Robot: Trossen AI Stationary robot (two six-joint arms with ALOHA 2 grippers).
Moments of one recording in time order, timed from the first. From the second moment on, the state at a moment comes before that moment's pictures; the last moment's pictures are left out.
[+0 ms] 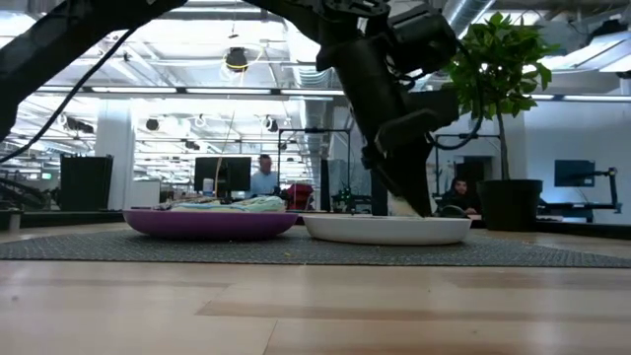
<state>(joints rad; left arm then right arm) 0.00 2.37 2.01 -0.72 -0.04 0.08 1.15 1.55 0.91 -0.77 0.68 1.71</state>
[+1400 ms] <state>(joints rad) 0.01 2.37 2.02 -0.83 -0.01 0.00 1.14 1.55 0.91 -0.84 0.71 1.81</state>
